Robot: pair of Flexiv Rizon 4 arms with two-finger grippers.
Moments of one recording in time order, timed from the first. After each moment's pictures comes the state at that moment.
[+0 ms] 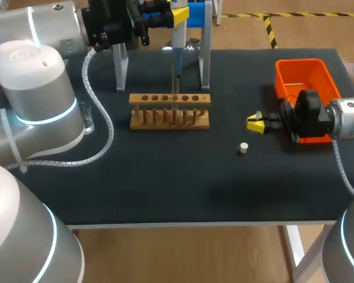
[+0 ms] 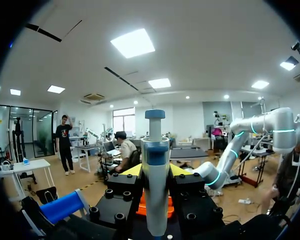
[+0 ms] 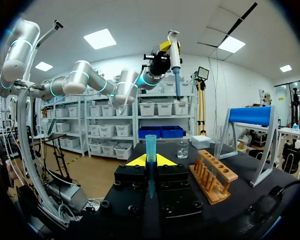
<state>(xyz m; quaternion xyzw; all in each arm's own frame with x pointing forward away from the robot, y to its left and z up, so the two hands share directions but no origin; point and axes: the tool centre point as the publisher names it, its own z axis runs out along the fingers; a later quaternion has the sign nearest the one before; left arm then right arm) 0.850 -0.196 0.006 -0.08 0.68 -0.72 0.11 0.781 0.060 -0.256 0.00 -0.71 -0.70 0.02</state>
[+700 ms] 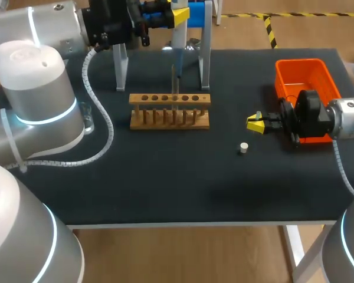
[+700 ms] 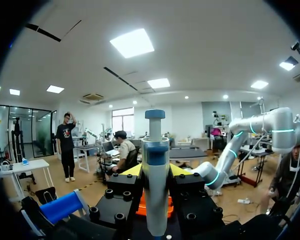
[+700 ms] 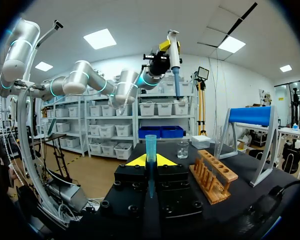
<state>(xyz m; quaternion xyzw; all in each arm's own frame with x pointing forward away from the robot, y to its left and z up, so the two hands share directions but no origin) 0.847 -0.198 0.006 -0.08 0.68 -0.72 0.10 0.781 0.060 -0.256 0.00 -0.71 -0.70 0.02</state>
